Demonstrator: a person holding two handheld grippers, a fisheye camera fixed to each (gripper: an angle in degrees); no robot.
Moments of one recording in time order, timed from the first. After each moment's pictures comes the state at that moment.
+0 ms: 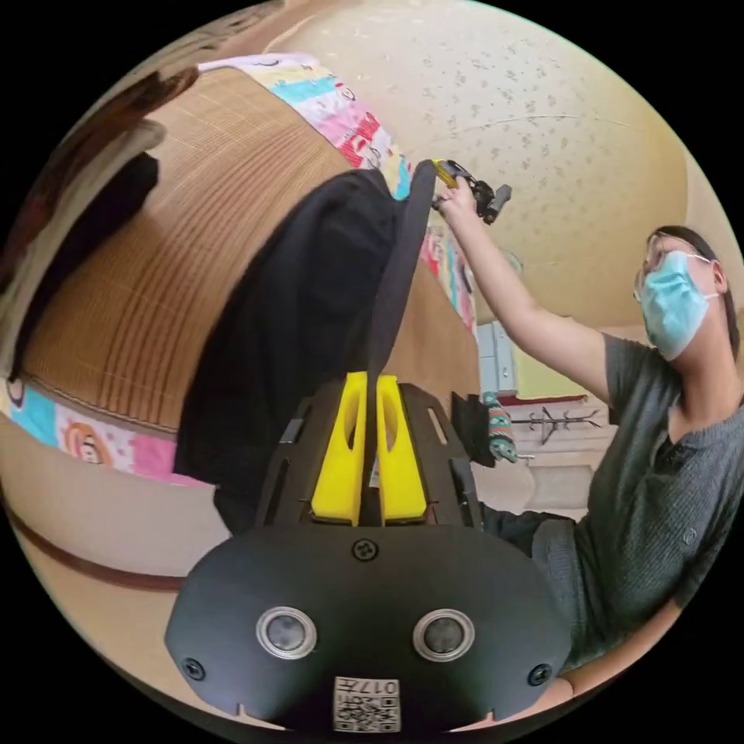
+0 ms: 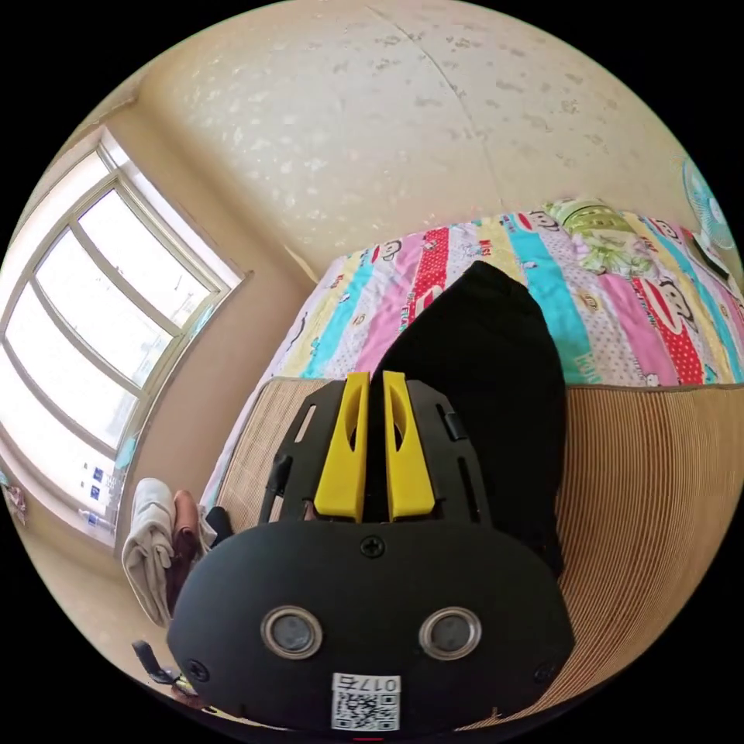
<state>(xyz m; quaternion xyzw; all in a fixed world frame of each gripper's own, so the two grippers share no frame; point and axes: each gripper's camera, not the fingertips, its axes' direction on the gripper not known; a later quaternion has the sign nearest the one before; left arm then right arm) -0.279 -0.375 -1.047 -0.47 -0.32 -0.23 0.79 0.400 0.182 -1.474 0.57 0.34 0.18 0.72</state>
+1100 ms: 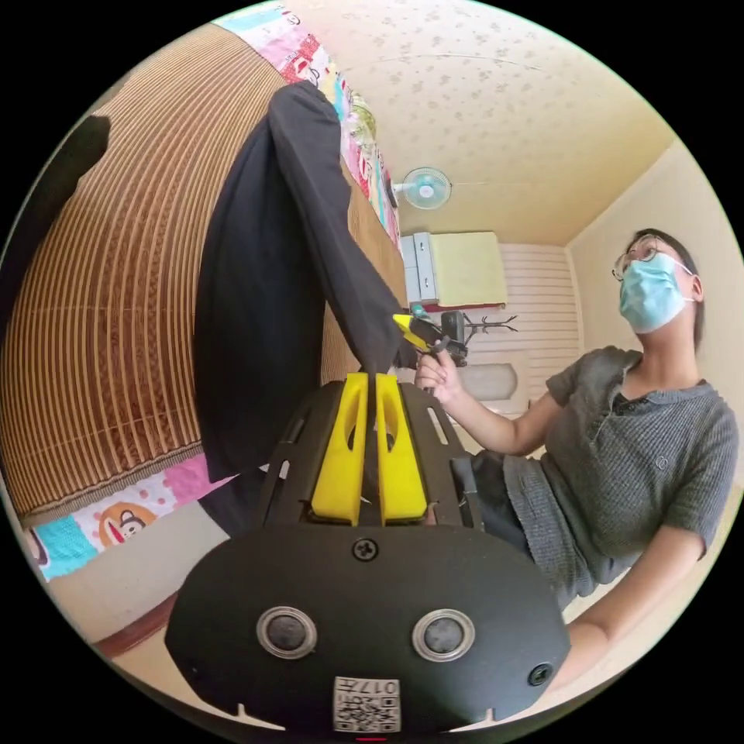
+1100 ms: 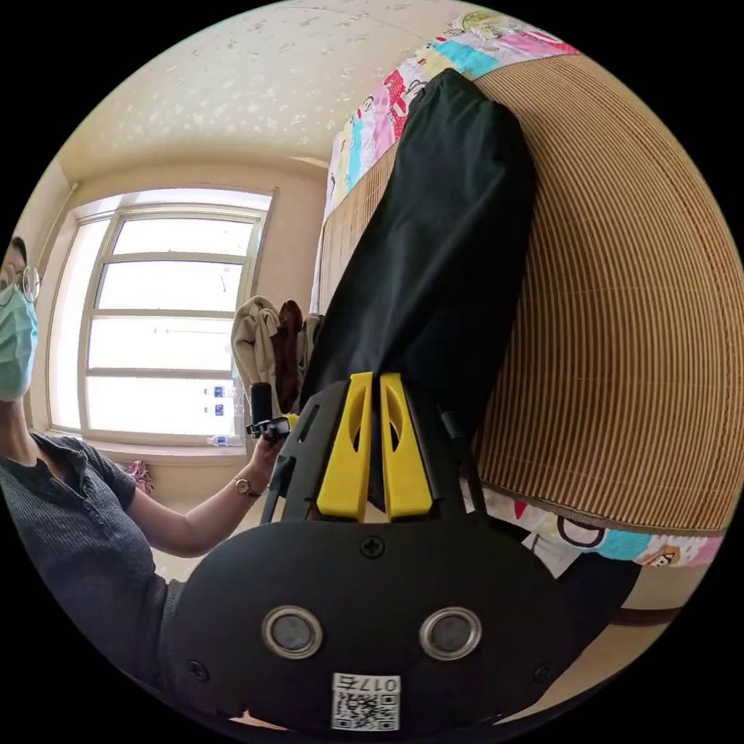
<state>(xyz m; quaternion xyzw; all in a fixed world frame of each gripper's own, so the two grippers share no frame) -0.302 -0.444 -1.080 -0.57 -0.04 -0.27 0.78 0.461 0.358 -1.244 0.50 0.06 0.24 0.83</state>
